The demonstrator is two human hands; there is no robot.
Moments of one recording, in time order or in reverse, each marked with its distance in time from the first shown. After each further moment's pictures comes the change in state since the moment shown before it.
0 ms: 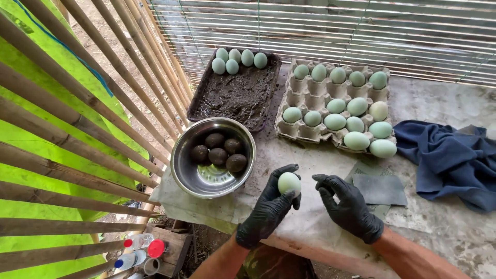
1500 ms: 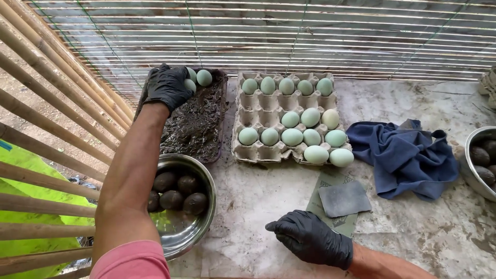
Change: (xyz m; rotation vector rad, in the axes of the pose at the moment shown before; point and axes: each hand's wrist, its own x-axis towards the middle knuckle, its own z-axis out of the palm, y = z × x) left_hand 0.346 0.166 -0.185 2.183 0.054 0.171; right_hand 0.003 -0.006 0.009 -0.070 -0.318 -0.139
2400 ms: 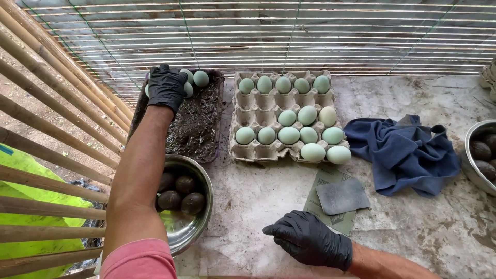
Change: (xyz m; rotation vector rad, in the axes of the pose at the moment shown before) left_hand 0.024 -0.026 0.057 0.545 0.112 0.159; right_hand -0.004 -0.003 -0.003 -0.009 0.015 -0.066
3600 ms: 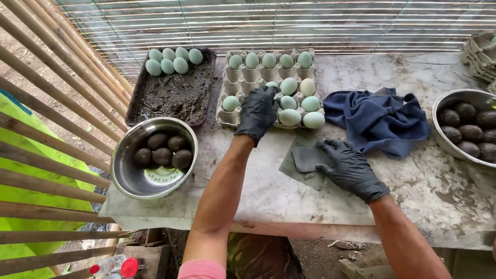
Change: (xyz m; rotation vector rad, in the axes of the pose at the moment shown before) left_hand -0.073 0.287 -0.199 -0.903 0.072 -0.086; right_hand -0.089 0.046 -0.112 -0.481 -0.228 0.809
